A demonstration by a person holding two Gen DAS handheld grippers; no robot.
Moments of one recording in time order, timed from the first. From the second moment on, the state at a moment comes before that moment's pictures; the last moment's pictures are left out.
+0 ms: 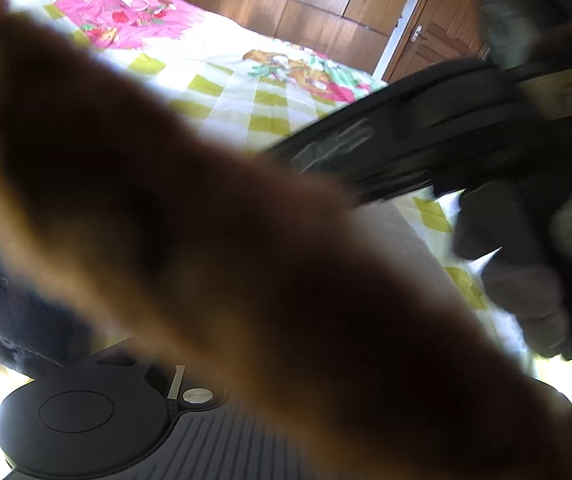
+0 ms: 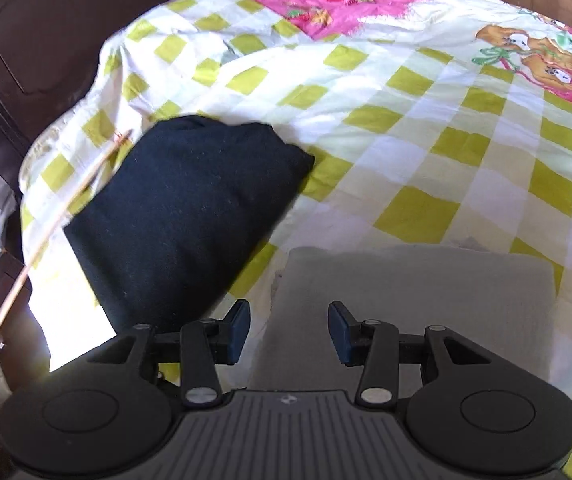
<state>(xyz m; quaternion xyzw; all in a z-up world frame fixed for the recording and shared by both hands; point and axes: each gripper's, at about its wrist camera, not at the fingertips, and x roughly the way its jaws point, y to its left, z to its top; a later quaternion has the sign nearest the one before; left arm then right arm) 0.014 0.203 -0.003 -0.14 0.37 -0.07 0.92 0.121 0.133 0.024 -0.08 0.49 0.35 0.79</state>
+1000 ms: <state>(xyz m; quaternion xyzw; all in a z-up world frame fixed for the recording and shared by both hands) 0.008 0.225 -0.009 -0.18 0.40 -0.06 0.90 0.111 0.049 0.063 0.00 0.41 0.36 0.83</state>
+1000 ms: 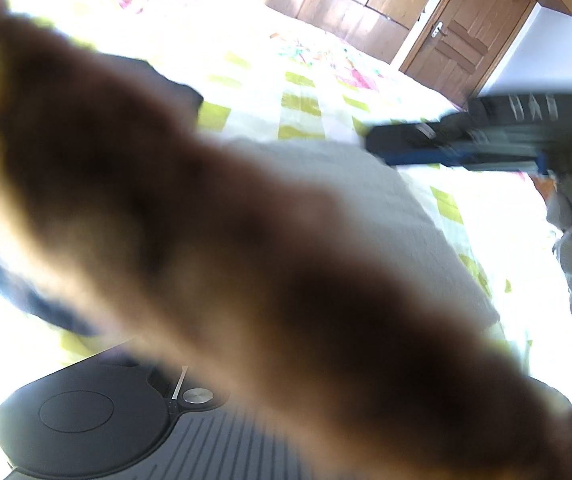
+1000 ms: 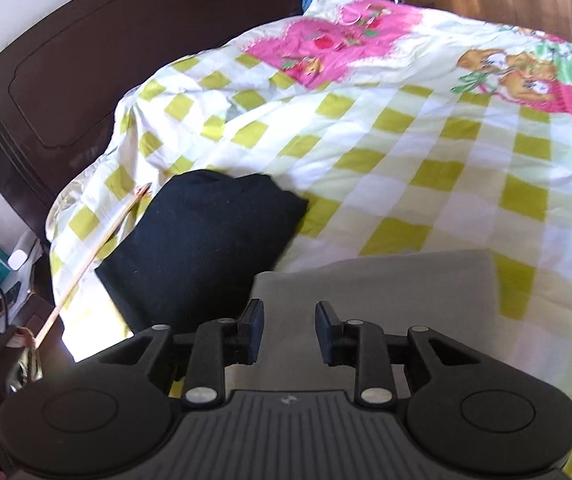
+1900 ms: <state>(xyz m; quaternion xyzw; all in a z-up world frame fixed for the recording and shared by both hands) 0.060 0.175 -0.017 -0.13 0.44 -0.10 0.88 0.129 -0.089 -0.022 0.15 0.49 0.32 0.80</state>
